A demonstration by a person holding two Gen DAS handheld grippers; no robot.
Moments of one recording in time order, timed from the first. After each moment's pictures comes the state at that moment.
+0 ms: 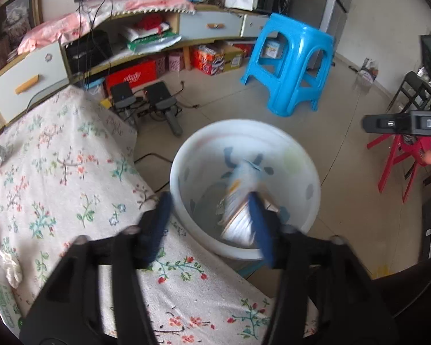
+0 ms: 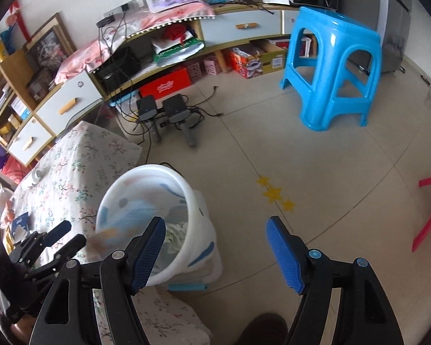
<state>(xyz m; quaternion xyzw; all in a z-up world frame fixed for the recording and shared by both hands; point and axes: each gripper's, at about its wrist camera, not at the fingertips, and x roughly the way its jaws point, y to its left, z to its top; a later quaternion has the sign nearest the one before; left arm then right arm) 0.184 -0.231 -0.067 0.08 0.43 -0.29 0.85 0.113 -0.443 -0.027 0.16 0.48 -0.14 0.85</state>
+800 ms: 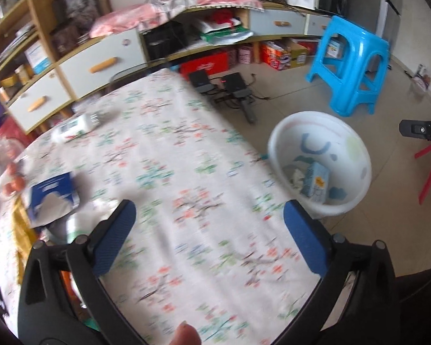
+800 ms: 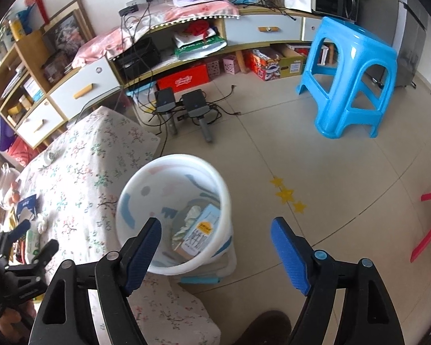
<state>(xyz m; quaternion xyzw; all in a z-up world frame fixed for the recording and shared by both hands) 0.157 -0.145 -0.031 0.11 0.44 -0.13 0.88 0.122 -0.391 -0.015 0.13 0.48 -0.10 0.86</state>
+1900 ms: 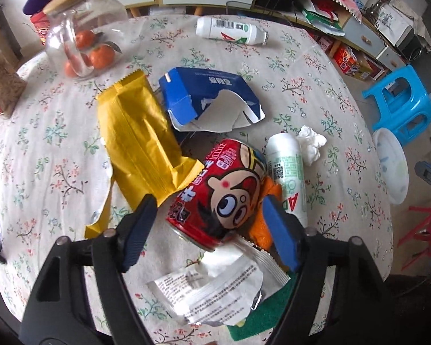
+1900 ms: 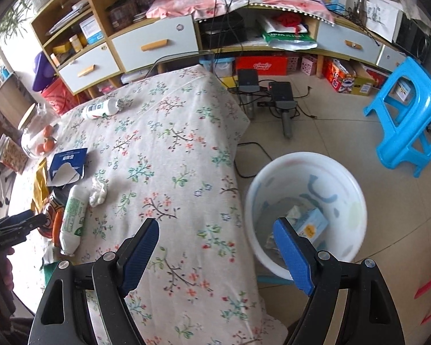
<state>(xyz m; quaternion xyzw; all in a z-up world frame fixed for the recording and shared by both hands) 0.178 0.086 -0.063 -0.04 0.57 -0.04 0.82 0.188 -0.203 -0.027 0.05 0.52 0.01 0.85</state>
